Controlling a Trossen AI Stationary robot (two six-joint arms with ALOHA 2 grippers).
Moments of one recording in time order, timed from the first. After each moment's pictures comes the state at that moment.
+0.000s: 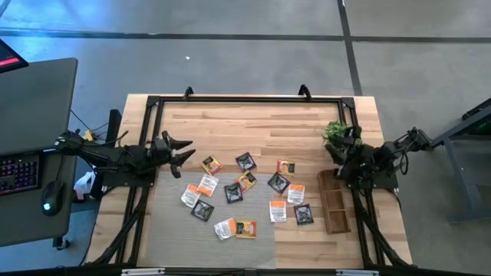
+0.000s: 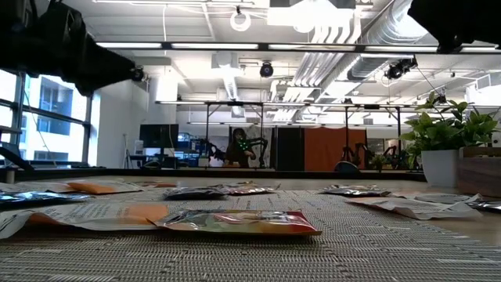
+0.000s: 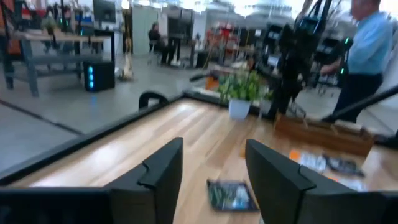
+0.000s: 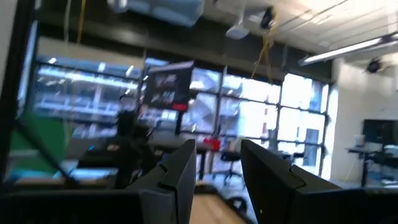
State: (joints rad) left arm -0.26 0.19 0.04 0.22 -0.64 -0.10; right arm 0.46 0.02 0.01 0.59 0.69 -0.51
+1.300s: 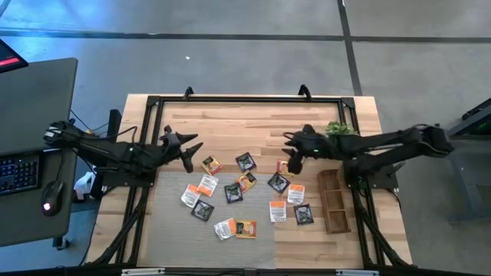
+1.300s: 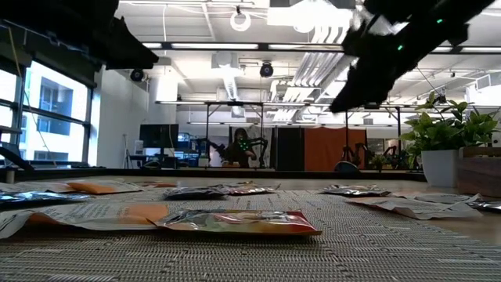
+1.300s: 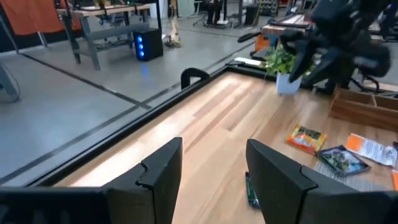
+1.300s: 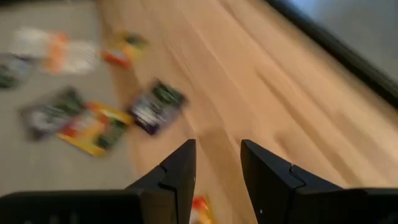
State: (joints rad) left arm -0.25 0.64 0.37 0.05 -0.83 -0.20; right arm -0.08 1.15 0.59 -0.13 0.28 0.29
